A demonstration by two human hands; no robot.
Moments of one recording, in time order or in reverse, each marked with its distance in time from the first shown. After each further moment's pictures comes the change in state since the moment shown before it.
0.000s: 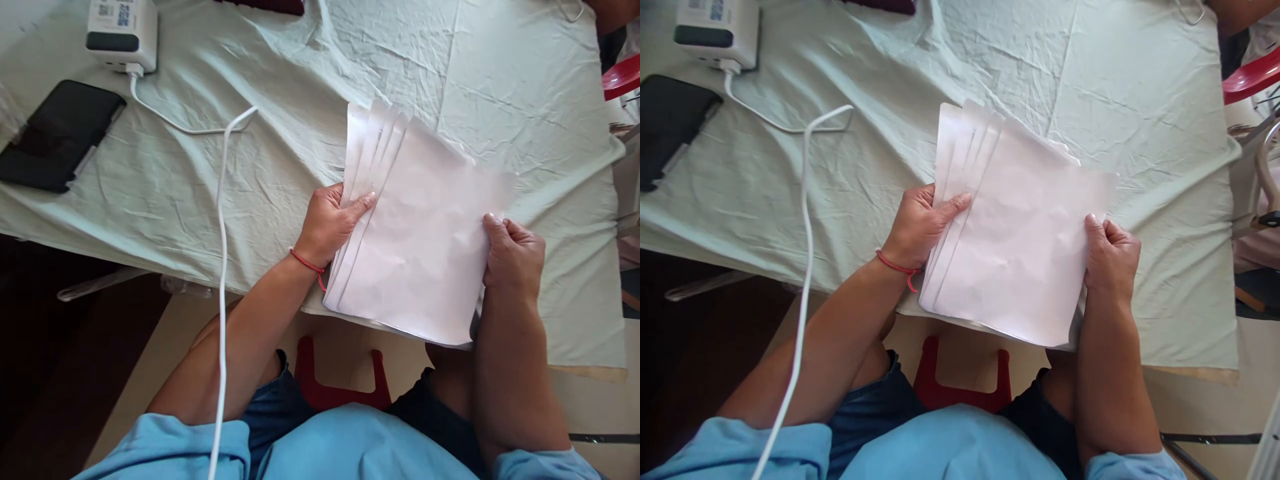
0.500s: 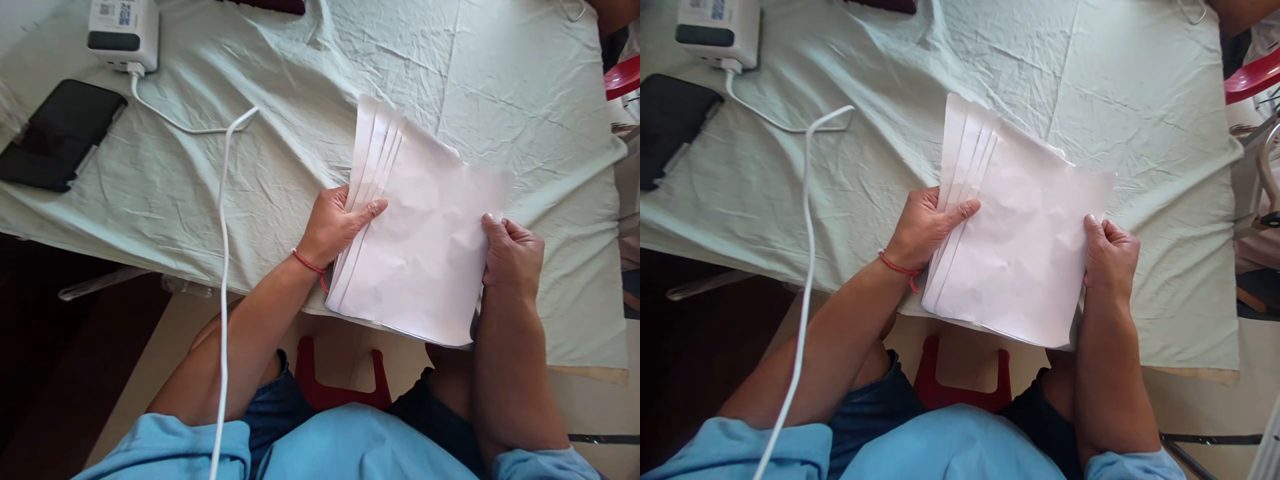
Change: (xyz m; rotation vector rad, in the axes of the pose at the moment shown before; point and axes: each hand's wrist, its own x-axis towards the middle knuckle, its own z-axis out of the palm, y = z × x) left_hand -0.003 0.002 -0.001 0.127 -0.012 -0.001; right_hand 0.001 0.002 0.003 0.009 0.004 0.014
